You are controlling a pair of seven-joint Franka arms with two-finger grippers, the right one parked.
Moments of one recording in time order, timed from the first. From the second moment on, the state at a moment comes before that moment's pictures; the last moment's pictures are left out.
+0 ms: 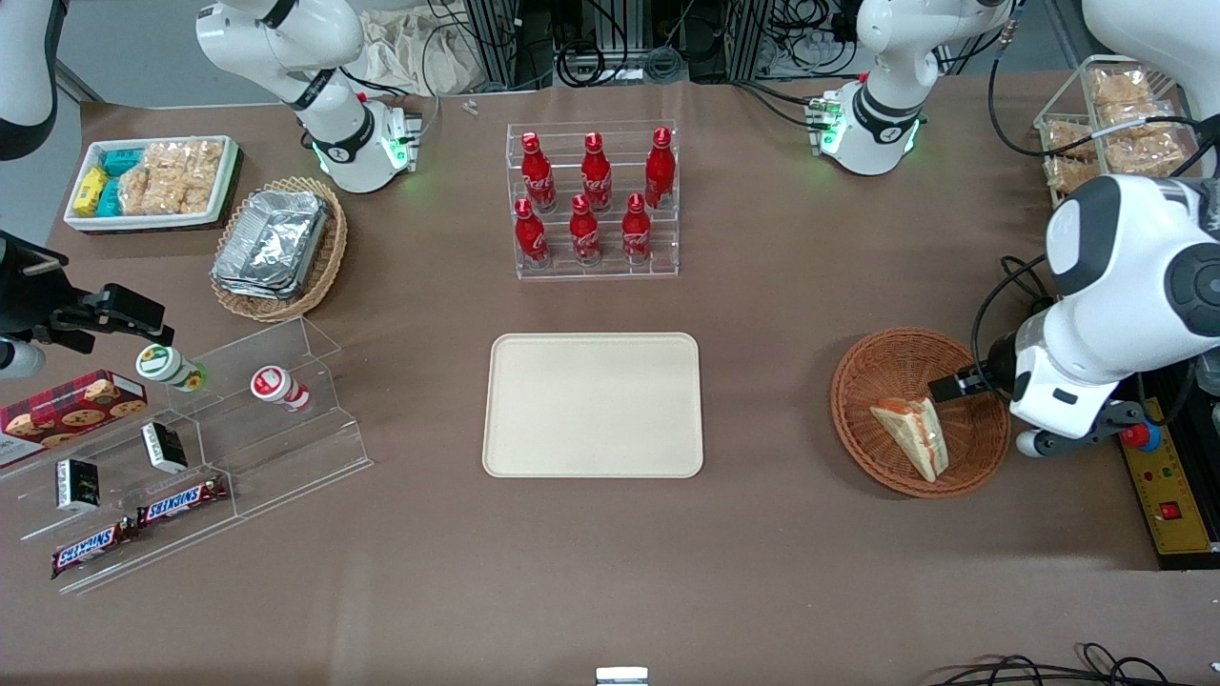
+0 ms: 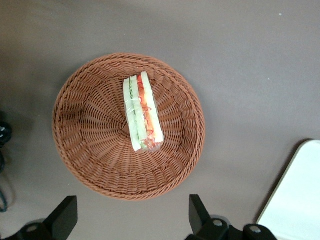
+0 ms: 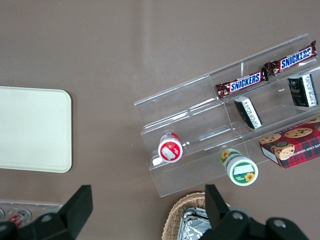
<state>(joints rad) 0.27 0.28 -0.41 -1.70 0.10 1.91 -0.50</state>
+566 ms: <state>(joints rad) 0.27 0.31 -0.39 -1.85 0.10 2.15 -0.66</state>
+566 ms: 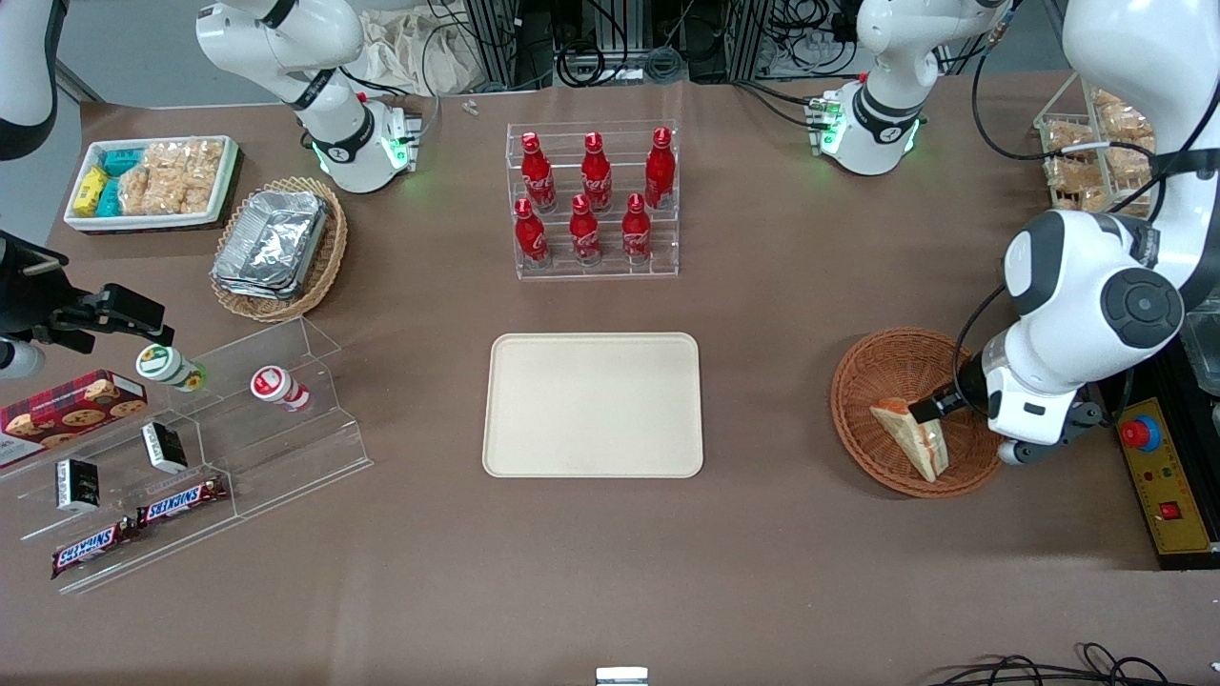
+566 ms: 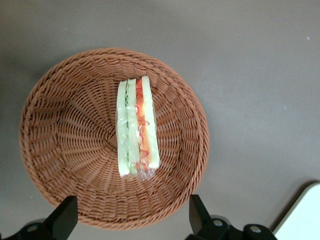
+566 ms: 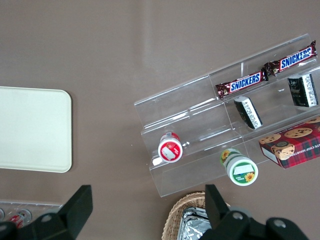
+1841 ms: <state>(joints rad) 0.27 0.52 -0.38 -1.86 0.24 2.26 -0.86</state>
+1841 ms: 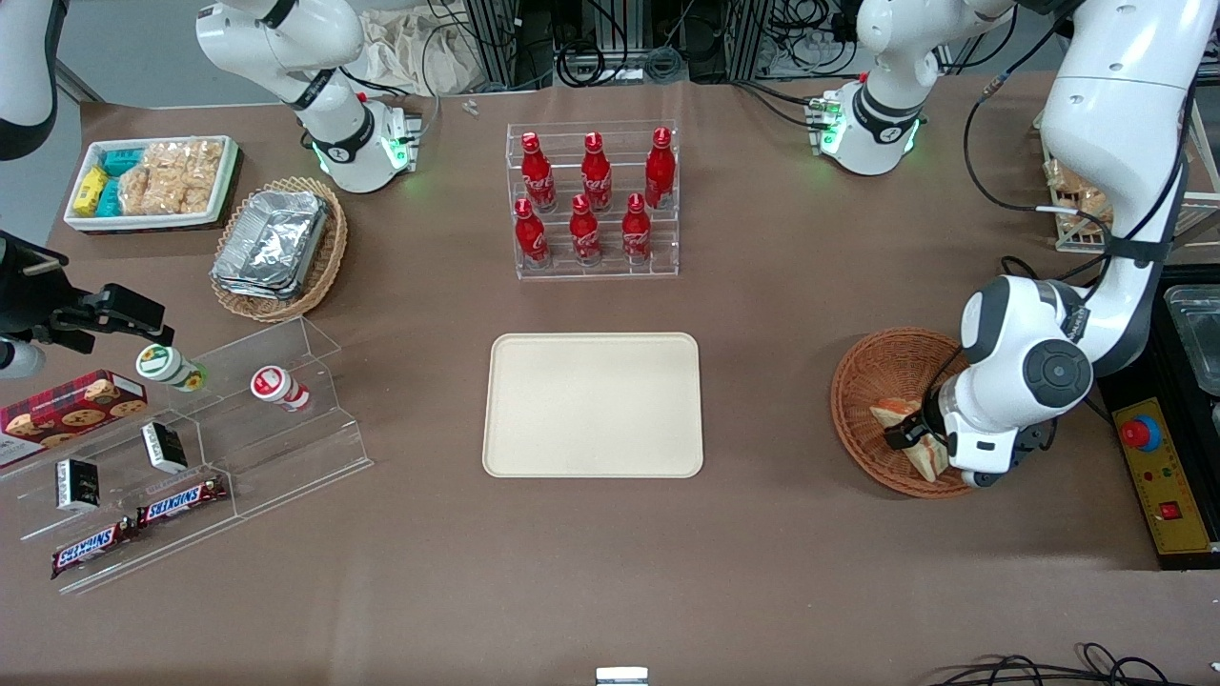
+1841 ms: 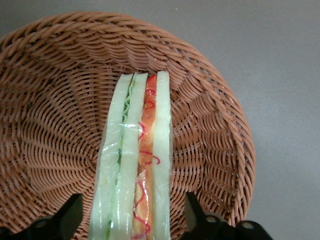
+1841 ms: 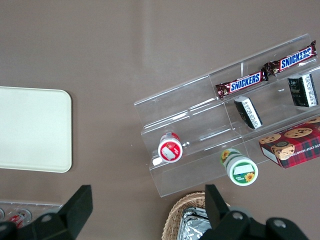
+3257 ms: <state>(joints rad) 0.27 0.32 -0.62 -1.50 0.20 1.59 -0.78</state>
